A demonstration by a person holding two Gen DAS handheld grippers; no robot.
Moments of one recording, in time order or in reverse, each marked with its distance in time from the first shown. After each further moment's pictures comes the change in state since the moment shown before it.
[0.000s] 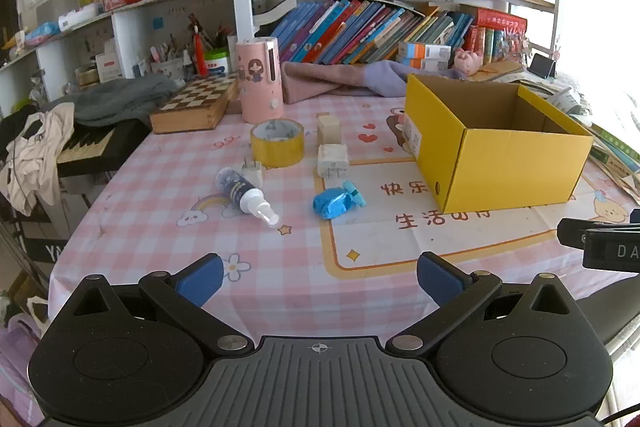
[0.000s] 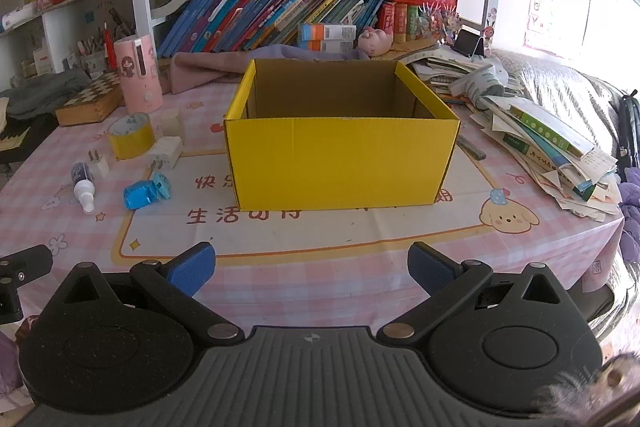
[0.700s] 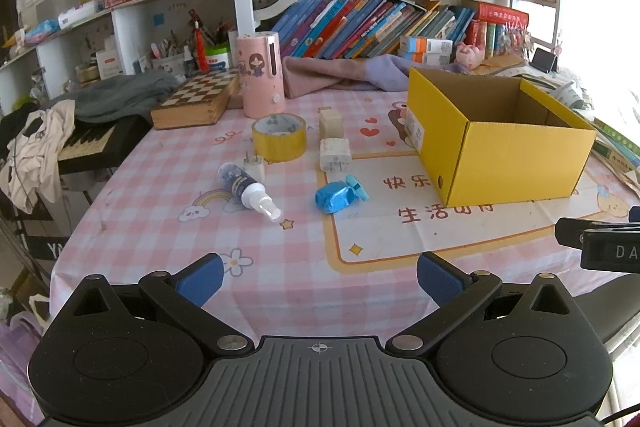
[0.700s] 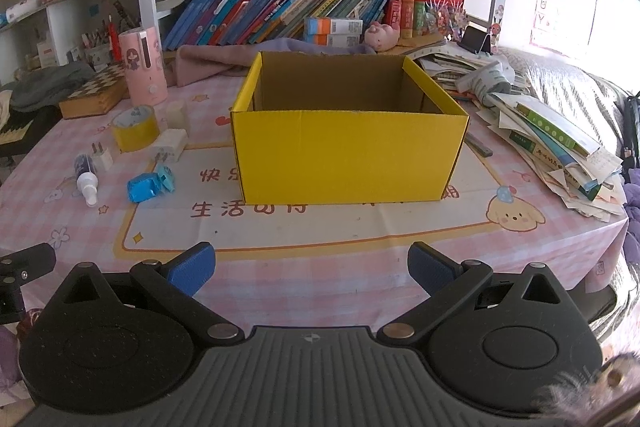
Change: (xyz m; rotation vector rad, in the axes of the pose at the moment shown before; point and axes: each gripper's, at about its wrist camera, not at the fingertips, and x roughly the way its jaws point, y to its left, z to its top) left arm 0.004 0.004 -0.004 0.002 0.011 0.003; right arm 0.004 0.004 0.000 -0.015 0.019 0.011
